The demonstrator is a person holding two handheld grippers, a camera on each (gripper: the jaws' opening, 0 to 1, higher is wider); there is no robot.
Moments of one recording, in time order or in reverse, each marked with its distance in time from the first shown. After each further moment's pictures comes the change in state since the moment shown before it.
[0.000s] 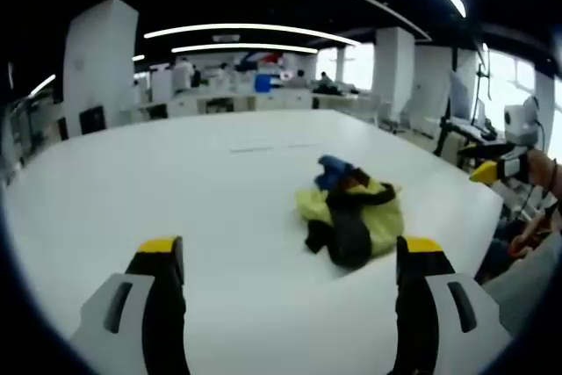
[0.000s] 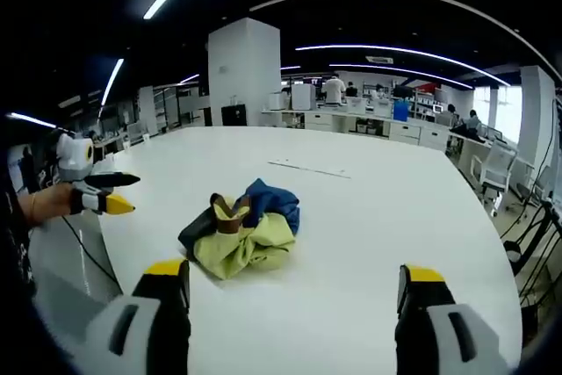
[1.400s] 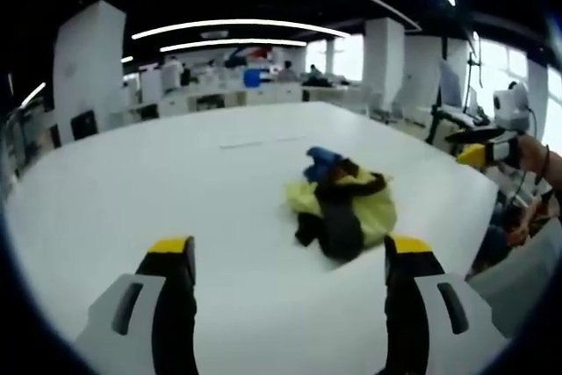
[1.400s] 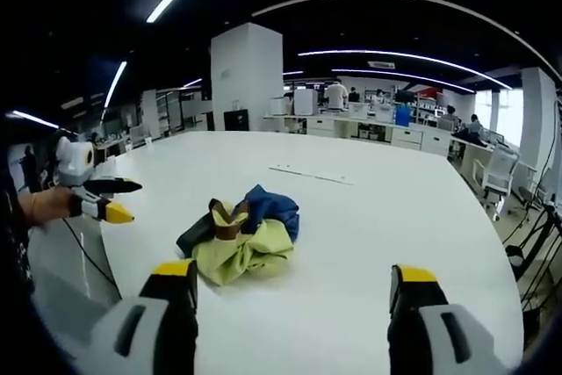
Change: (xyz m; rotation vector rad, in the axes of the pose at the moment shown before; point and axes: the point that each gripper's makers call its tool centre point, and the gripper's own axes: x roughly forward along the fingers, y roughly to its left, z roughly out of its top) left arm 0.000 -0.015 -0.005 0.049 0.038 -0.039; right arm 0.004 -0.004 0.006 -0.007 -0.029 0.014
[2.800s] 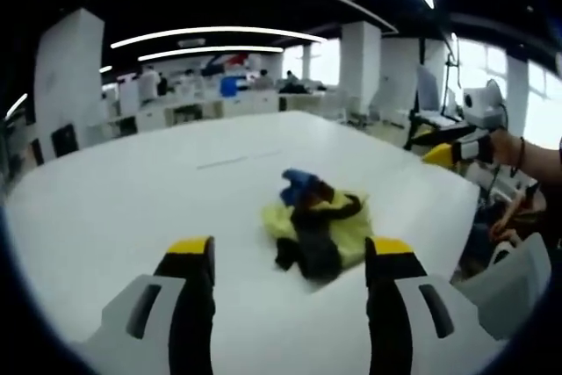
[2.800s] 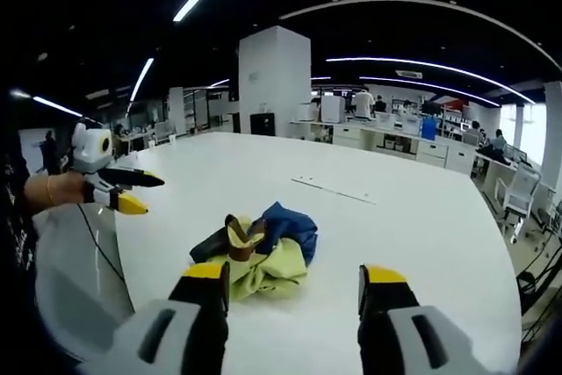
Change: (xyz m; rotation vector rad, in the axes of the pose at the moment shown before) left arm 0.003 -0.021 0.037 0.041 -0.035 -0.115; right arm 0.015 0.013 0.033 -0.077 -0.019 0.132
